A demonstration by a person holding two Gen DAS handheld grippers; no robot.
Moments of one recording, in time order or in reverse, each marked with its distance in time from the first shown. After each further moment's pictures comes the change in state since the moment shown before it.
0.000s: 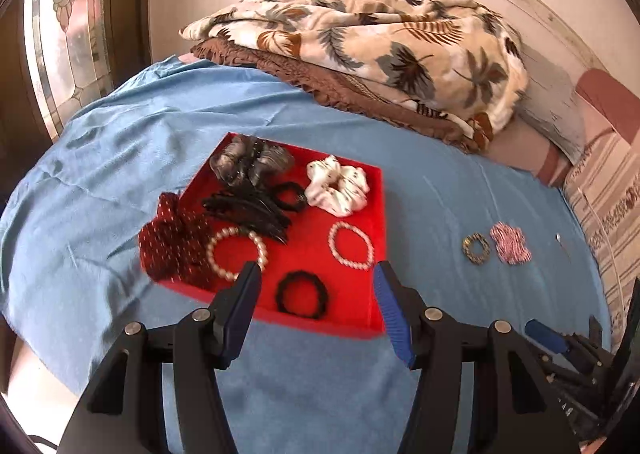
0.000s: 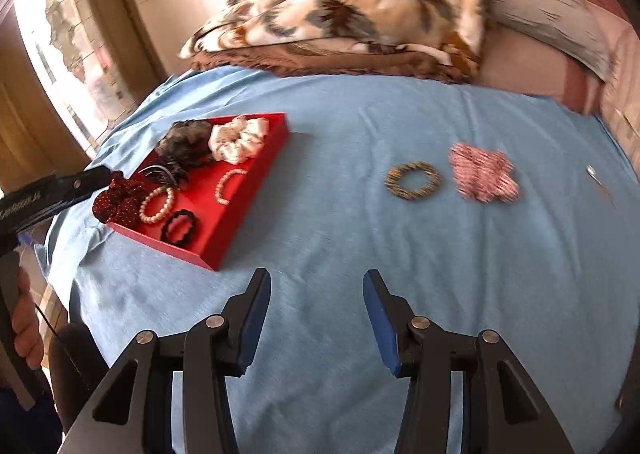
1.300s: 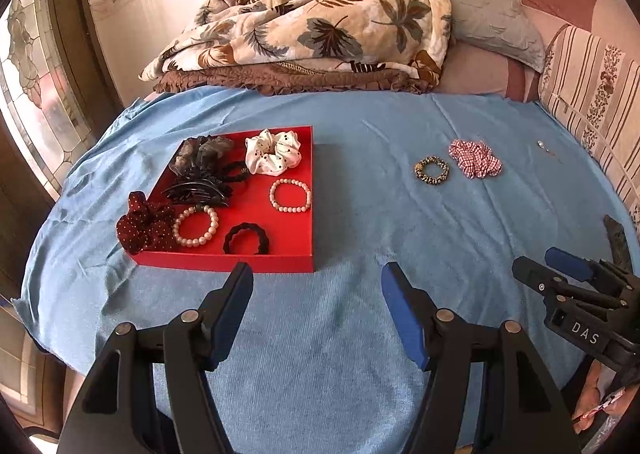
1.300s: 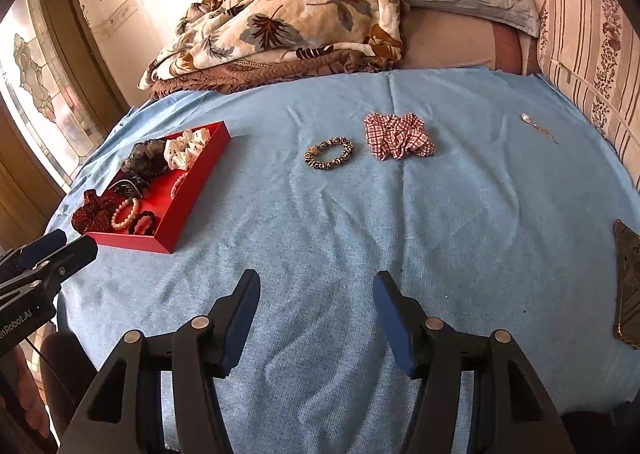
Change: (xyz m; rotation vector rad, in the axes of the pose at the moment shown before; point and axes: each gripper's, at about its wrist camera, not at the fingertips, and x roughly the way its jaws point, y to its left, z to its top) left arm -0.027 -0.090 -0.066 0.273 0.013 0.062; right arm -0.036 -0.047 -0.050 0.138 -0.054 -0.082
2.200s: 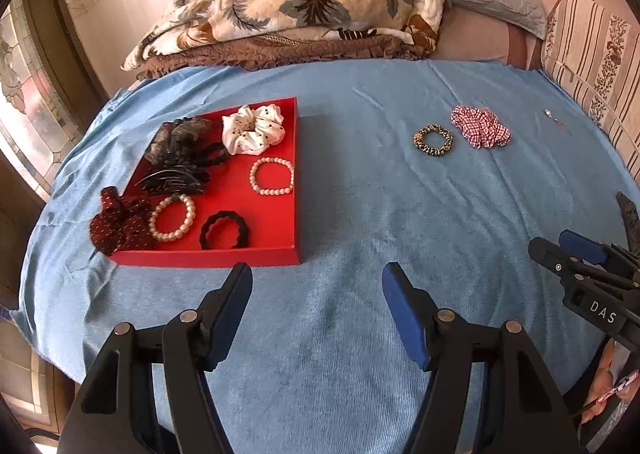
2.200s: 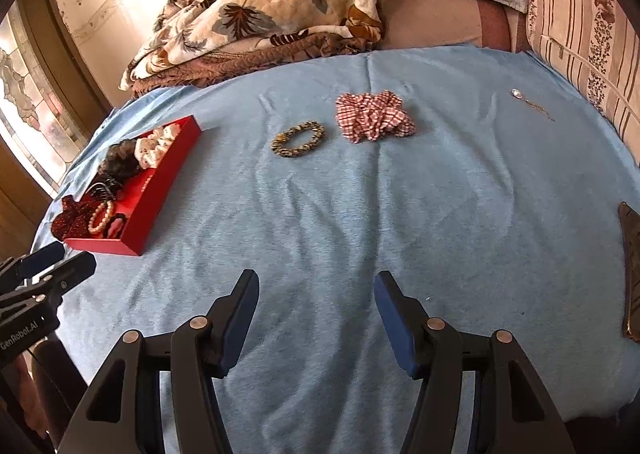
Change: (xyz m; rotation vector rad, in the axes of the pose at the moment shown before) left arm 0.042 -0.015 0.005 0.053 0.099 -0.002; right arm 0.025 -0.033 0.001 0.048 0.040 -0.023
